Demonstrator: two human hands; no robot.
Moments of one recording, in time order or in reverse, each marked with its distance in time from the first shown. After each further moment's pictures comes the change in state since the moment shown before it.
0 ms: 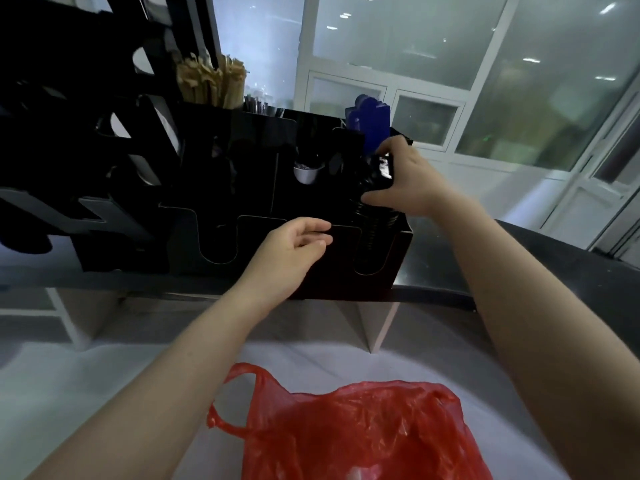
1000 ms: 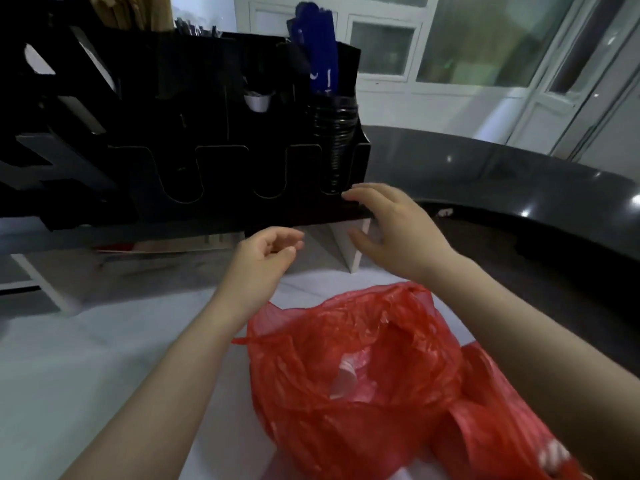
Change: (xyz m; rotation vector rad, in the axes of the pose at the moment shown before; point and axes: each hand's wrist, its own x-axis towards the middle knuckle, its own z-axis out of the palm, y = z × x) left_hand -0.083 -0.040 0.019 0.028 -0.052 -0.040; right_hand -0.200 -0.038 0.038 -0.100 0.056 -0.098
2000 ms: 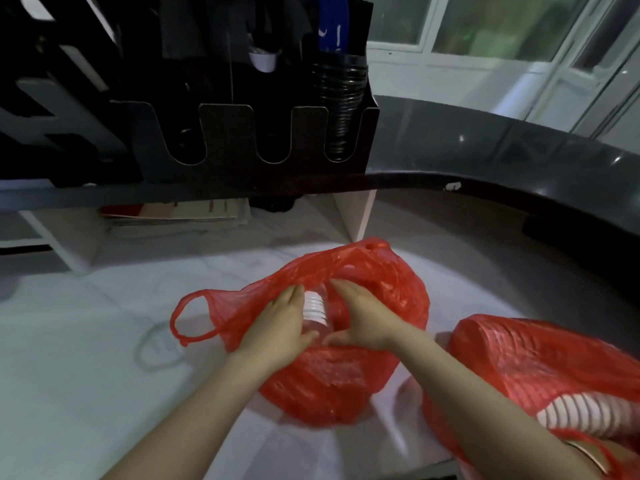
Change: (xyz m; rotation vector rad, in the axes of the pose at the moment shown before) left_hand -0.069 -0.100 0.045 0.903 -0.362 -0.092; right_hand -0.115 0.007 0.135 0.254 -0.546 0.207
